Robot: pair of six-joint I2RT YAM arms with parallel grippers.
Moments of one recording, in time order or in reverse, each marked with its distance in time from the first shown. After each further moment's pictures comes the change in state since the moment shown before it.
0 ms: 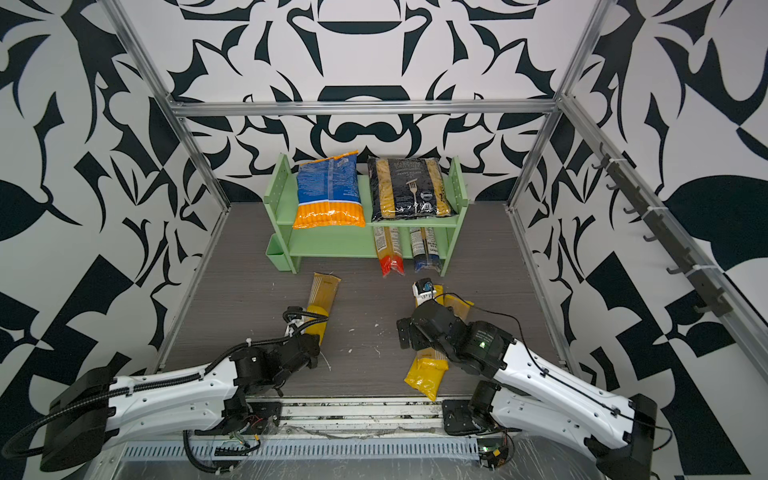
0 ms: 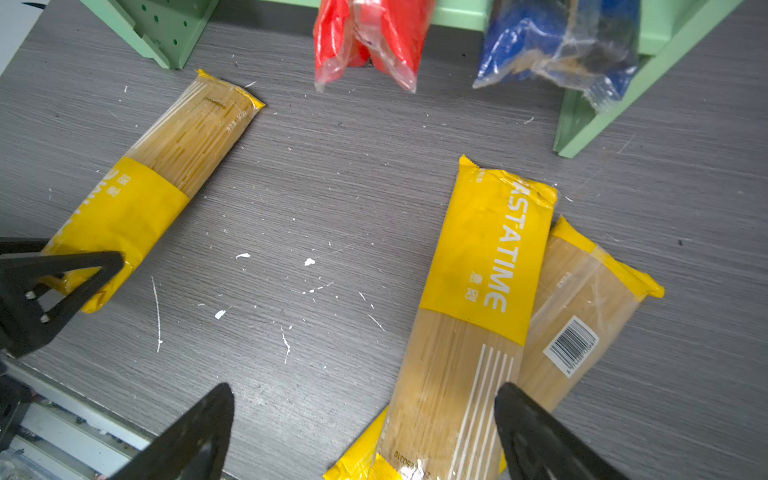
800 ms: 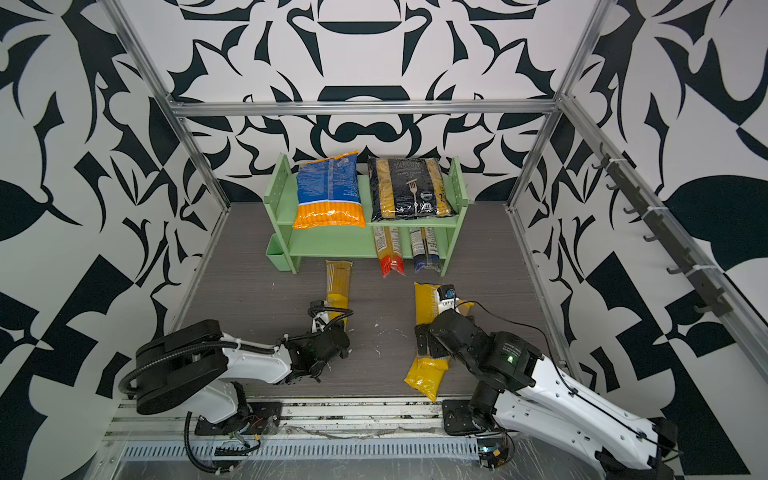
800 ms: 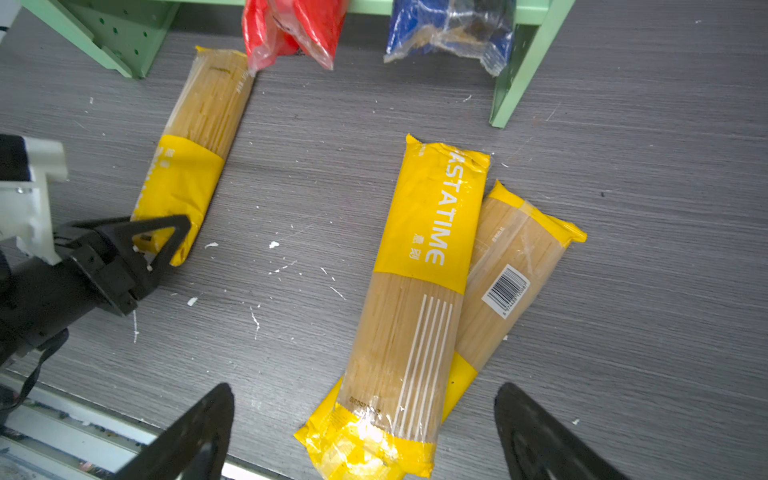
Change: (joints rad) left arm 0.010 0.574 0.047 0.604 -0.090 -0.077; right arm 0.000 -0.151 0.000 -0.187 0.050 0.076
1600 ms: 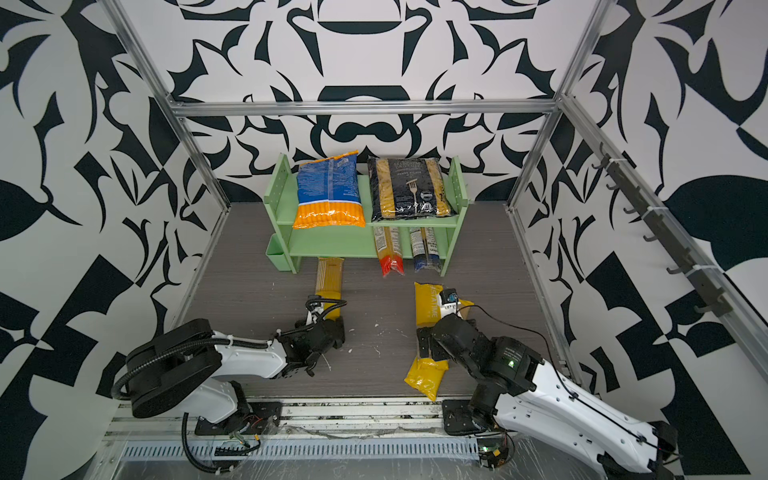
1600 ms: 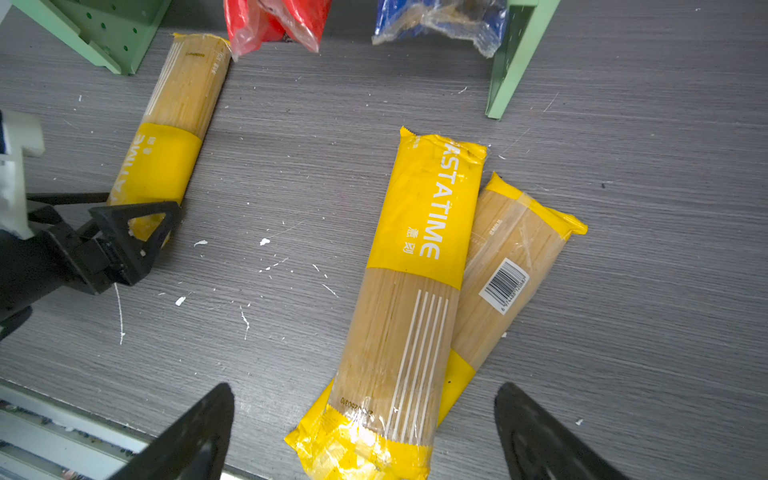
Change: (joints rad) left arm 0.092 0.024 -0.004 0.006 0.000 0.168; right arm 0.000 -0.048 -0.055 0.001 0.014 0.008
